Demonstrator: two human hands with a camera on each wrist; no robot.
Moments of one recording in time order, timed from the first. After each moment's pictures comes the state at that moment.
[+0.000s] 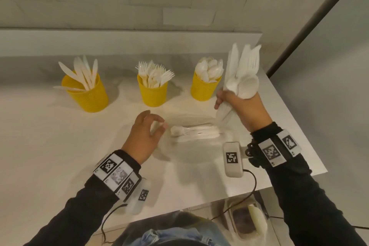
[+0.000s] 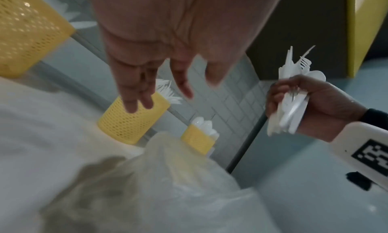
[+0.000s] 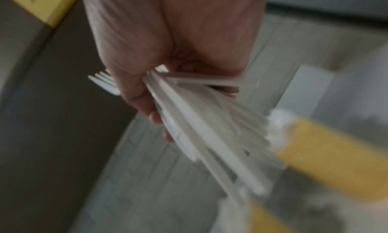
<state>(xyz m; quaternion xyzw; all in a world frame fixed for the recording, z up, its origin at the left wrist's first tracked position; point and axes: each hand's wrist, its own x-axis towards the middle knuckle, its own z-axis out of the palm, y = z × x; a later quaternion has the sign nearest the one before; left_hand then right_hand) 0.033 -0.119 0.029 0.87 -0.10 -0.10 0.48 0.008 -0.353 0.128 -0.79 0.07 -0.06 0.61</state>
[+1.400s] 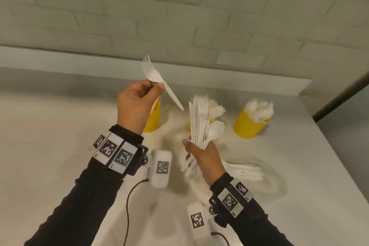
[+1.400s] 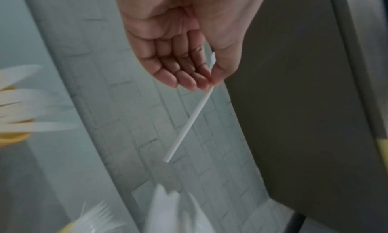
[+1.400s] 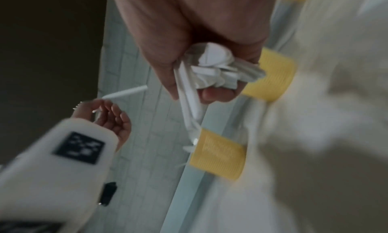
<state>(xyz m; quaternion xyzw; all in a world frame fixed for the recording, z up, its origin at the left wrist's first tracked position) 0.092 -0.014 0.150 0.66 0.04 0.16 0.73 0.040 -0.172 0.052 -0.68 0.11 0.05 0.72</state>
